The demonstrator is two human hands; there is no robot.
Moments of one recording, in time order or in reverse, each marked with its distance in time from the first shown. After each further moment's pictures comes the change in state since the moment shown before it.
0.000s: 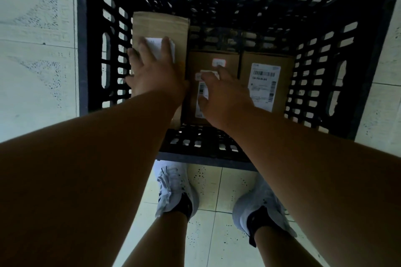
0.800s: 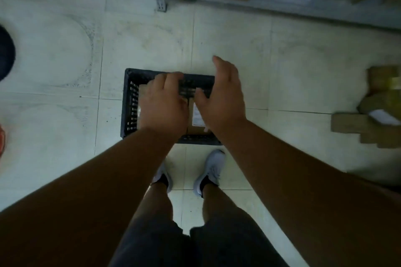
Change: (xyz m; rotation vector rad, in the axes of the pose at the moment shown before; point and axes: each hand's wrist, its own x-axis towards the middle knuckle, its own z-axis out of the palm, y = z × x) left_hand -0.293 0.071 -0.363 -0.430 0.278 0.443; right_hand -0.313 -0.143 -0.292 0.209 0.659 0.003
